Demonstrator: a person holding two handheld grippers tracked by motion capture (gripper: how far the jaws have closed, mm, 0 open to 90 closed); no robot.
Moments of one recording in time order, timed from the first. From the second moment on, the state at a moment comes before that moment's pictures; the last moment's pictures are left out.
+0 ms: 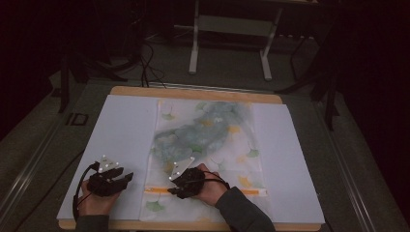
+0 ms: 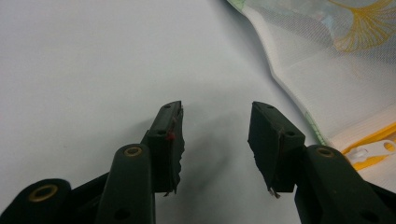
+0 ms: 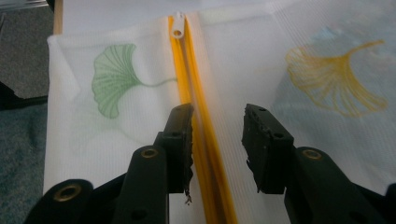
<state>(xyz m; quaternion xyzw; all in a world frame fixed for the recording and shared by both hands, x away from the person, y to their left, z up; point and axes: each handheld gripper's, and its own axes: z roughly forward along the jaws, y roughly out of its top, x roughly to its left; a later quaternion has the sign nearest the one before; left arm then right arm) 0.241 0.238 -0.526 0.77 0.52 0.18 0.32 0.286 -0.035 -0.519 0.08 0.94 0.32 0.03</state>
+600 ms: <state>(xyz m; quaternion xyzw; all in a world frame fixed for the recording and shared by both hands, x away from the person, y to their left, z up) 0.242 0.238 -0.526 0.77 0.52 0.18 0.32 0.283 -0.007 -0.521 0.06 0.94 0.33 0.02</state>
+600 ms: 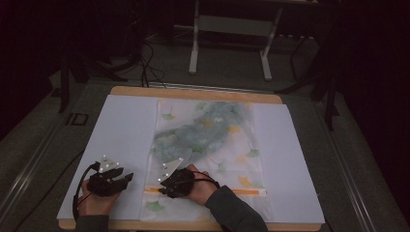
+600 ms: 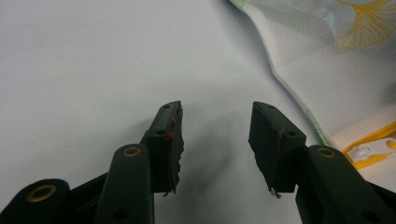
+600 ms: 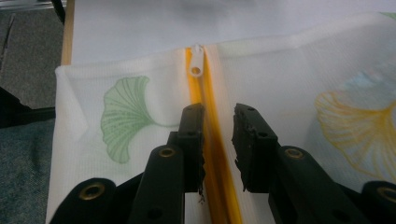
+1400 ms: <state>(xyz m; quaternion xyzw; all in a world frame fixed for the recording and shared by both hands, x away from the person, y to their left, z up) 0.242 0.238 -0.526 0.77 0.52 0.19 0.31 0.285 0.022 -0.527 0.04 0.95 0.32 0.00</state>
